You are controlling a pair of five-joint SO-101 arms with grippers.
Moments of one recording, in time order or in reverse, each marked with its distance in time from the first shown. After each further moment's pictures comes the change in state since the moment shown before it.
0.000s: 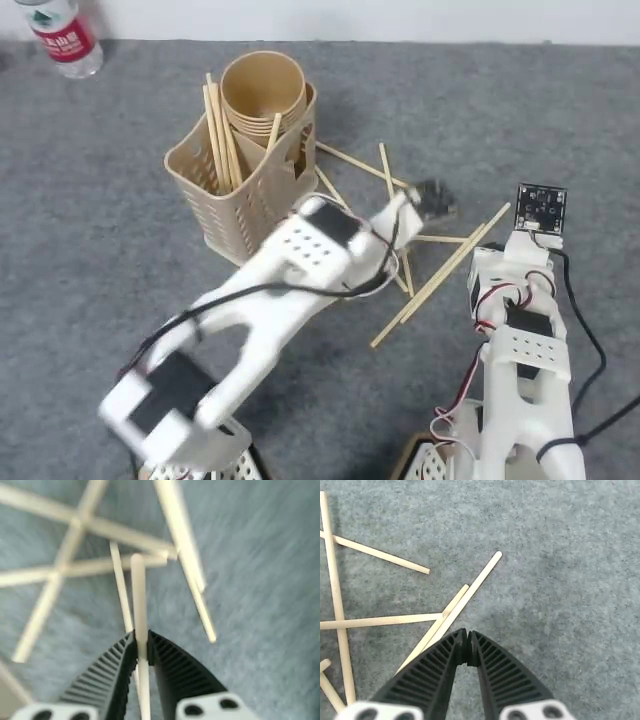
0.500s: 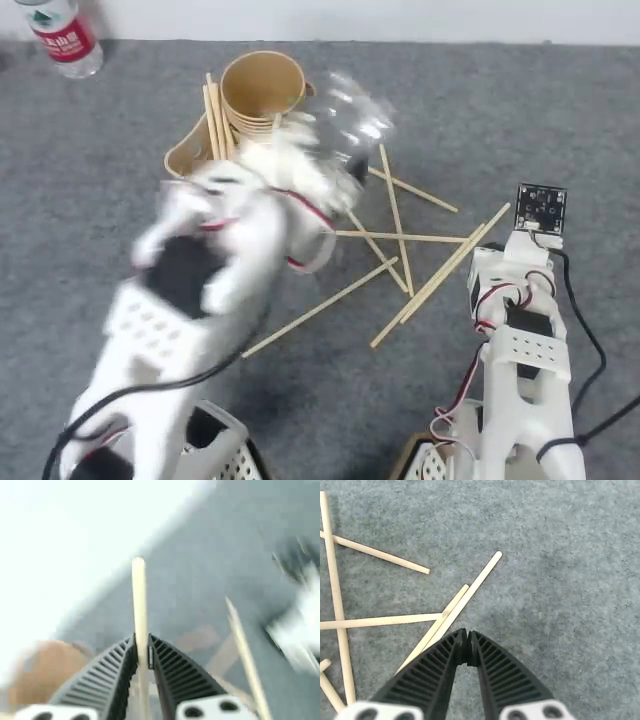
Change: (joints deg) left arm -7.1 -33.1 -10.5 -6.6 4.5; right arm 0.0 0.0 0.0 0.0 0.0
